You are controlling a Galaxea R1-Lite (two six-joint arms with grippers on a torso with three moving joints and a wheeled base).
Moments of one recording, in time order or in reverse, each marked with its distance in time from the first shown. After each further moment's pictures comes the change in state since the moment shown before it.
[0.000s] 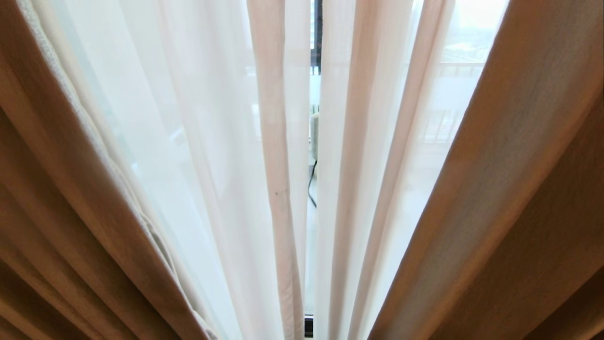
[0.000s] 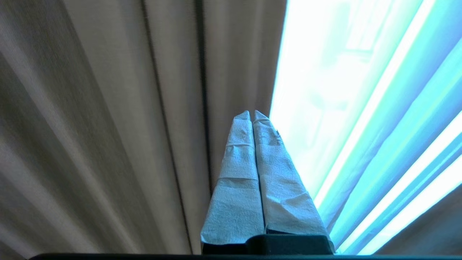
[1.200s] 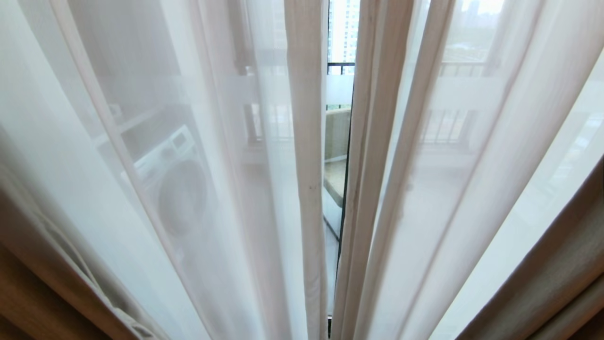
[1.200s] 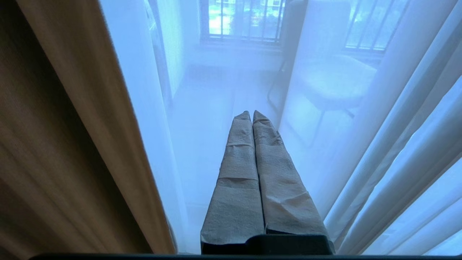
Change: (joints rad) left arm 0.001 0.000 0.000 0.000 0.000 0.000; right arm -0.062 -0.224 0.186 -0.003 -0.008 -0.011
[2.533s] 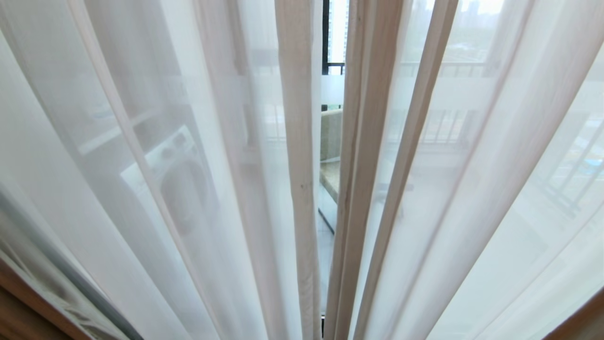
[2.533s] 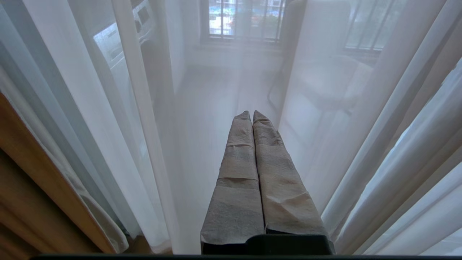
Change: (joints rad) left arm -0.001 0.000 0.000 0.000 0.000 0.000; right arm 0.186 -0.519 0.426 0.031 -0.080 -0.039
